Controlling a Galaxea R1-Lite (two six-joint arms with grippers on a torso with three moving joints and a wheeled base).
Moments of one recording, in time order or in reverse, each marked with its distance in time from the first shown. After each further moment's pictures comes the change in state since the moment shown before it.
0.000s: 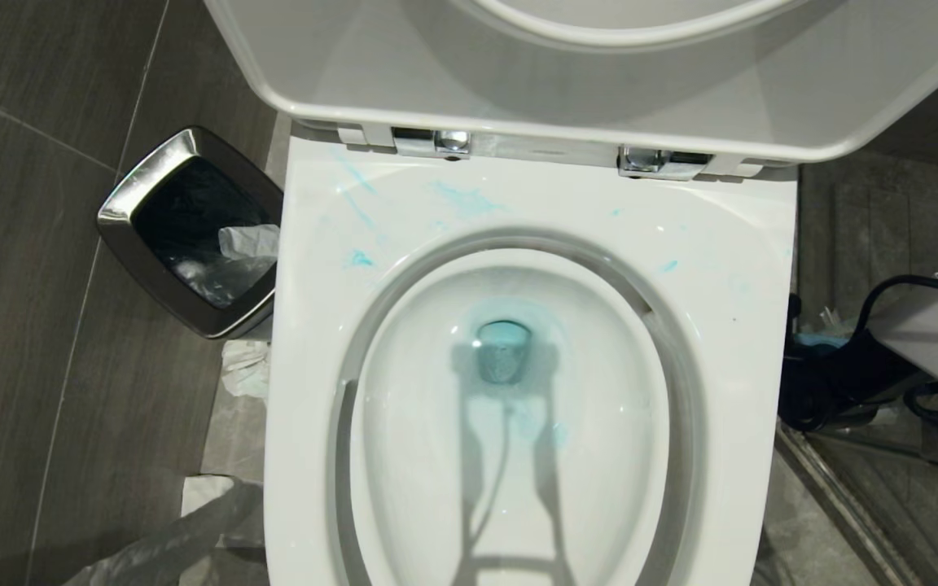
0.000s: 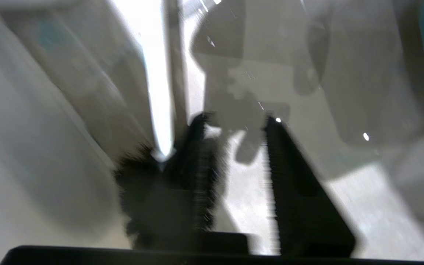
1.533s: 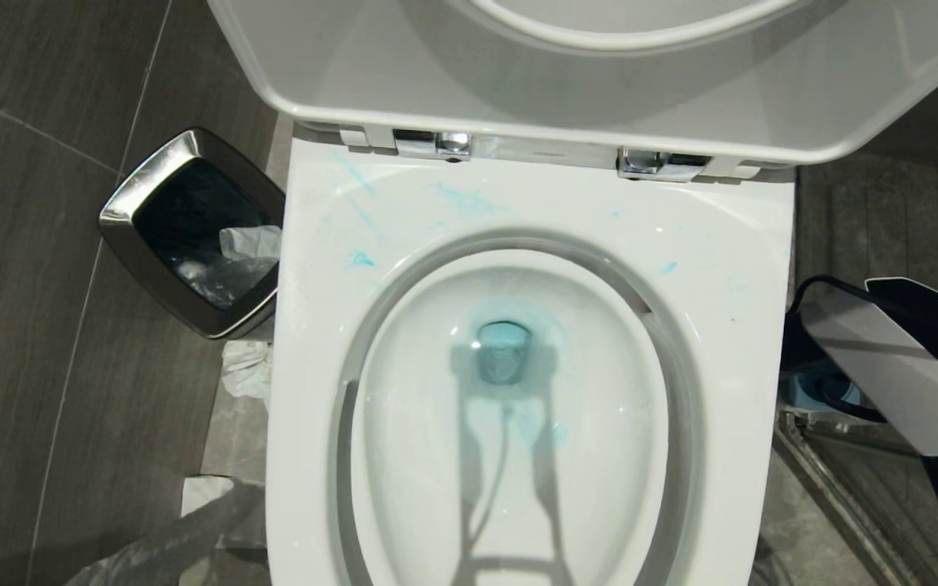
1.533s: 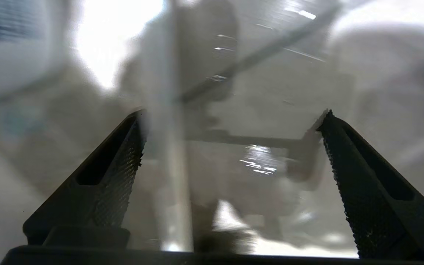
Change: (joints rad) left arm 0.000 0.000 0.000 -0.001 -0.003 0.006; right arm 0.034 0.229 -0.495 0.294 -0.166 0.030
